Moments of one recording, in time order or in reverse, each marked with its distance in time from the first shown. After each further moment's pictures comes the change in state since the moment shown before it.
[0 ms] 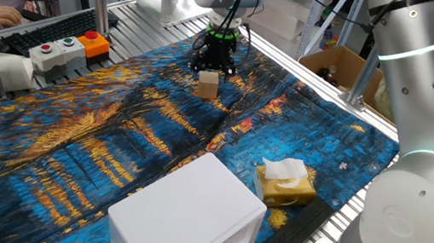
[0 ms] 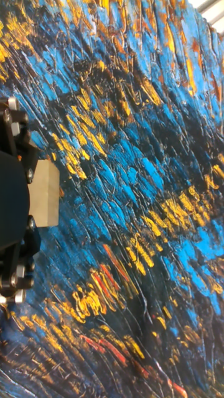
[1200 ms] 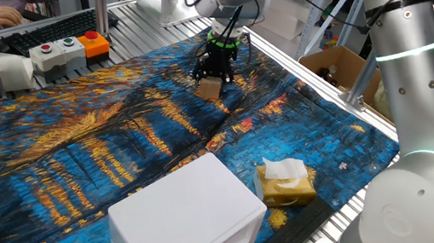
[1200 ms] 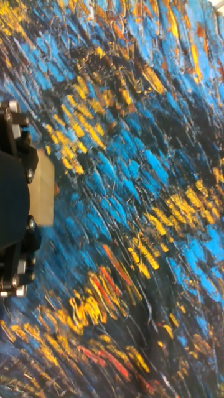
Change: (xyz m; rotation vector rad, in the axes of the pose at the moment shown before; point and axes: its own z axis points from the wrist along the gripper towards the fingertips) arm -0.001 -0.004 0.023 -0.028 0.001 -0.001
